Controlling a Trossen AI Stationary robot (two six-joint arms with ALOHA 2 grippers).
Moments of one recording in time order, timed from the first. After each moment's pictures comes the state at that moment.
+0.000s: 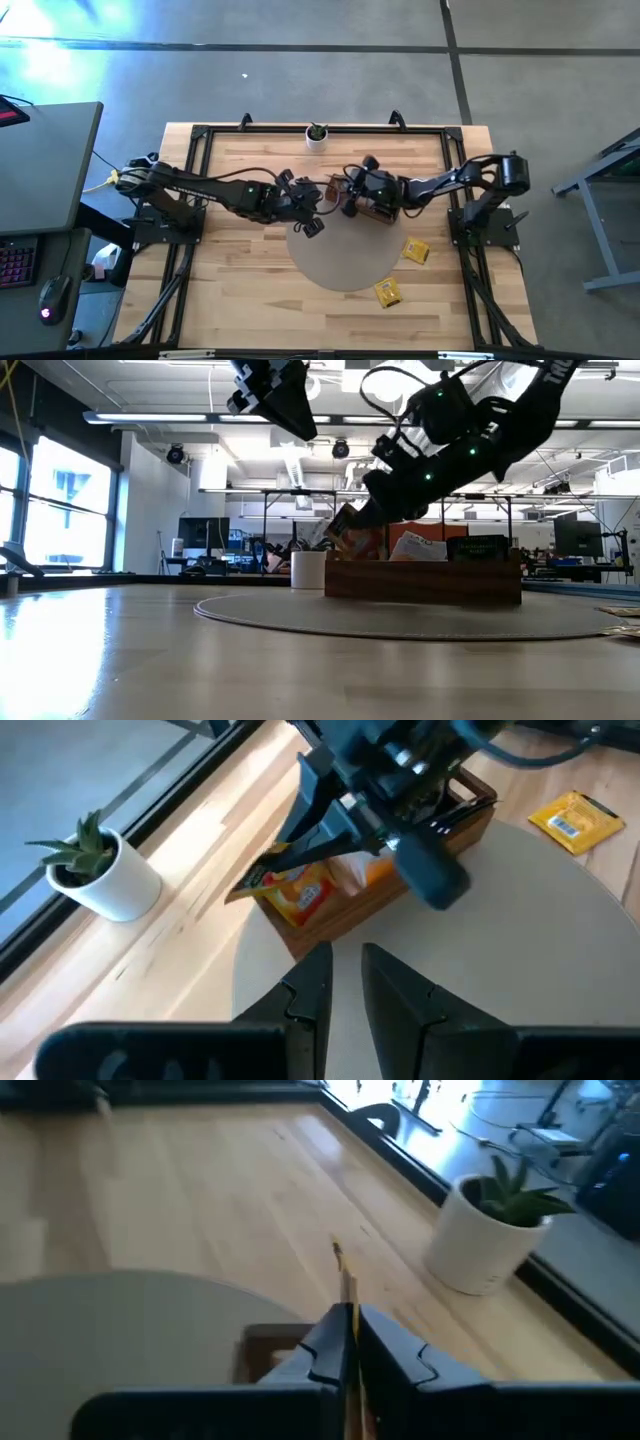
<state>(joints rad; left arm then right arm) -0.17 1.59 1.36 -0.62 -0.59 -0.48 -0.15 1.65 0.65 0.62 0.33 0.02</state>
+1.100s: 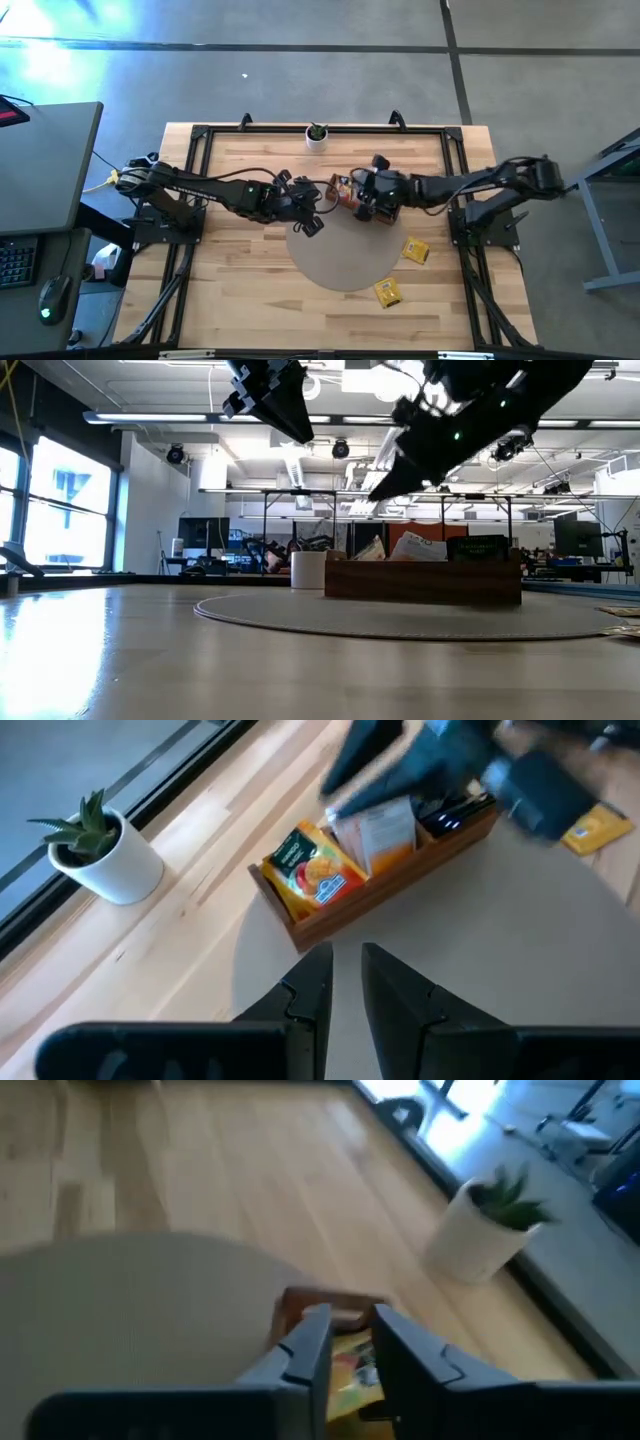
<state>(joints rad) -0.17 1.59 1.36 -0.65 -0.59 -0.53 -0.08 1.40 0.68 0.22 0.34 -0.01</state>
